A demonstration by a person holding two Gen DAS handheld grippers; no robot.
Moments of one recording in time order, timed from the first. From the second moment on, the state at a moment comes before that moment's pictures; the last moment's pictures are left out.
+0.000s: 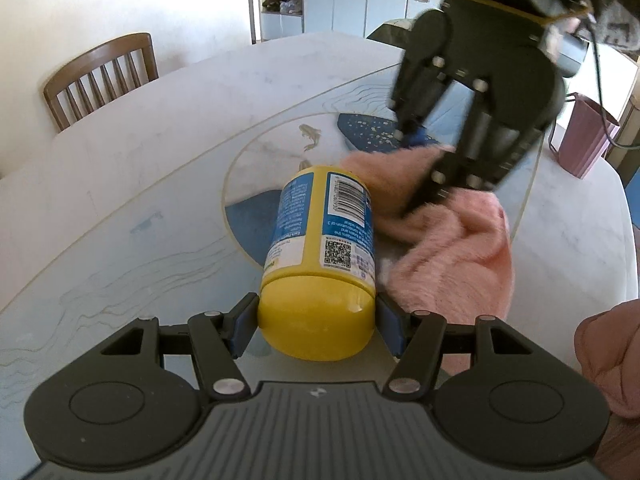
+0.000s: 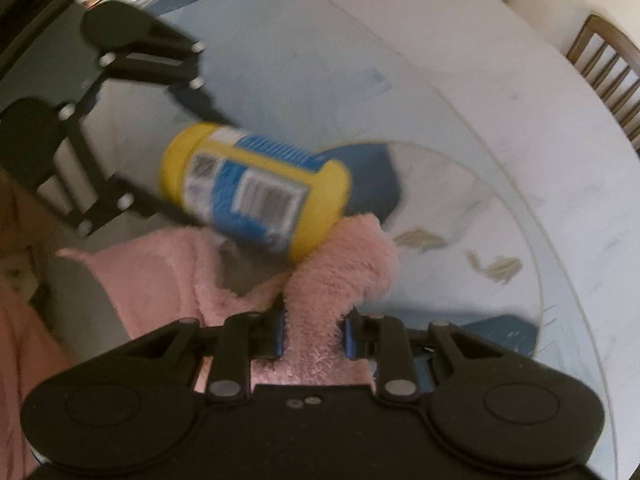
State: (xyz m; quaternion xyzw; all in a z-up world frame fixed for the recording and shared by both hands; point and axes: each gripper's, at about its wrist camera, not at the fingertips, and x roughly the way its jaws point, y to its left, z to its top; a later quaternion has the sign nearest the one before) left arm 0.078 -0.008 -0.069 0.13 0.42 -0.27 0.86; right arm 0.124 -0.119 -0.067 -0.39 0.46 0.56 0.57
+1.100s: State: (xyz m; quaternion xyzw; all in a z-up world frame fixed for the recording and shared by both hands) left arm 0.114 0.062 -0.085 -0.23 0.47 -0.19 0.83; right arm 0.130 -0.127 0.002 -0.34 0.39 0.57 0.63
